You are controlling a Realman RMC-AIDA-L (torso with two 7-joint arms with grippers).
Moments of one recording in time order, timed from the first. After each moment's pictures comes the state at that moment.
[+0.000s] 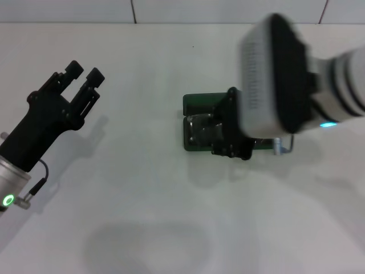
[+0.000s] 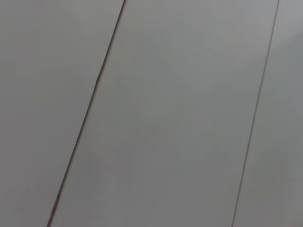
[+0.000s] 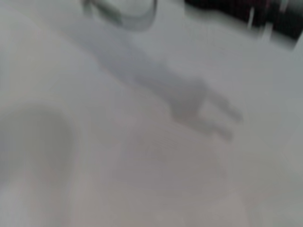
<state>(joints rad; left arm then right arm) -0.41 -2.09 2.84 -0.06 -0.95 1.64 -0.72 0.54 2.02 -1.81 -1.64 -2.39 -1.24 2.16</state>
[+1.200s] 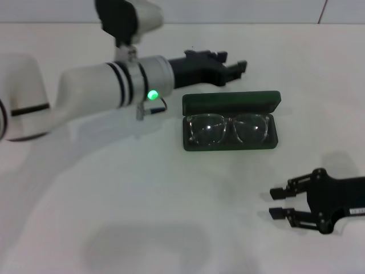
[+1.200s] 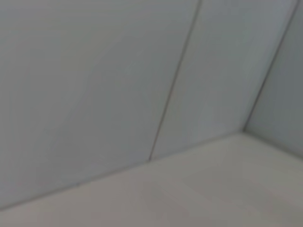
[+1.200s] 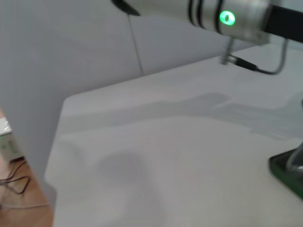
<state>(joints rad) -1.03 -2.10 2.84 0.06 -0.48 0.81 -1.13 0.41 2.01 -1.04 -0.63 -1.90 -1.57 1.19</state>
